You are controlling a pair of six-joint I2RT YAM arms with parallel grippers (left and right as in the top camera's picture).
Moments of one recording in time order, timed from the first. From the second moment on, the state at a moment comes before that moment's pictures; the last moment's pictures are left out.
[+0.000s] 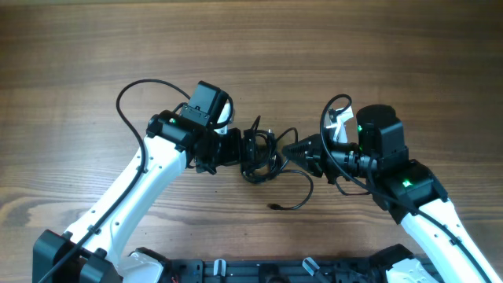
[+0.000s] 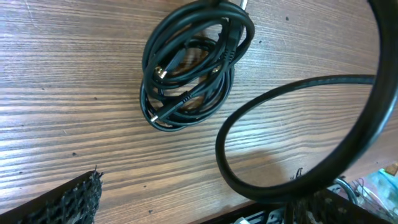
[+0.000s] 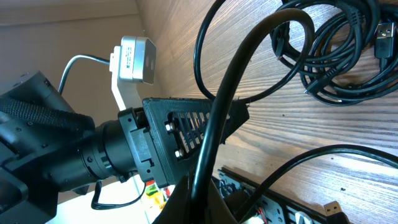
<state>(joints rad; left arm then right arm) -0.46 1.45 1.10 -0.94 0.36 -0.58 0.38 1.03 0.79 -0.44 -0.73 1.18</state>
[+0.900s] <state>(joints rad) -0.46 1.45 1.10 -0.94 0.31 -0.59 0.38 1.08 0.79 -0.44 -0.73 1.18</state>
